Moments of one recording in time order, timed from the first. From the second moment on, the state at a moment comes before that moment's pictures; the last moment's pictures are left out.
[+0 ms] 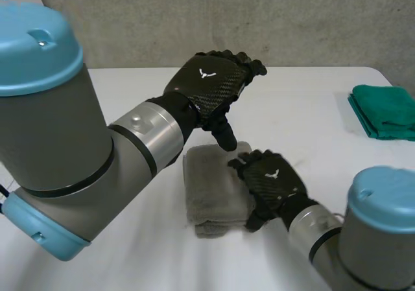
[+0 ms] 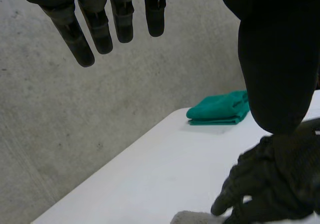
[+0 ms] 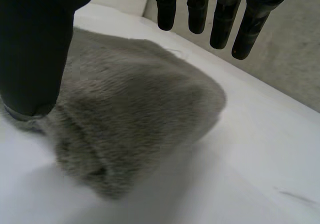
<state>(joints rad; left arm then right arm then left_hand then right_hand) 3.97 -1.88 -1.22 3.04 -1.43 3.28 2.15 -1.28 1.88 -0.30 1.43 2.94 0.23 0.25 0.25 0.25 0.06 0.17 0.22 0.21 0.23 0.06</state>
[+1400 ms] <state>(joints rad) 3.98 -1.93 -1.24 3.04 -1.44 3.26 1.75 -1.01 1.61 -0.40 1.15 2.47 0.23 0.25 0.25 0.25 0.06 0.82 1.06 1.03 1.05 0.79</state>
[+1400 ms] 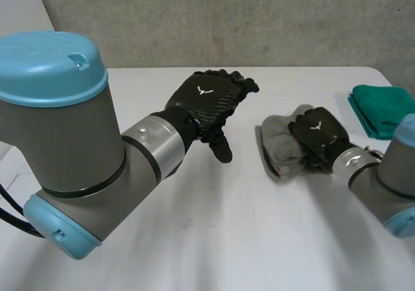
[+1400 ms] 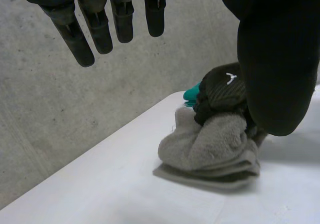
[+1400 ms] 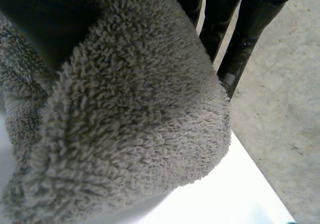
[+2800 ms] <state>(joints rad) 4.01 -1.95 -1.26 3.04 -1.49 3.25 1.18 -0.56 0.46 0.18 0.79 2.71 0.23 0.25 0.25 0.25 0.06 0.20 0.22 0.21 0.23 0.06</state>
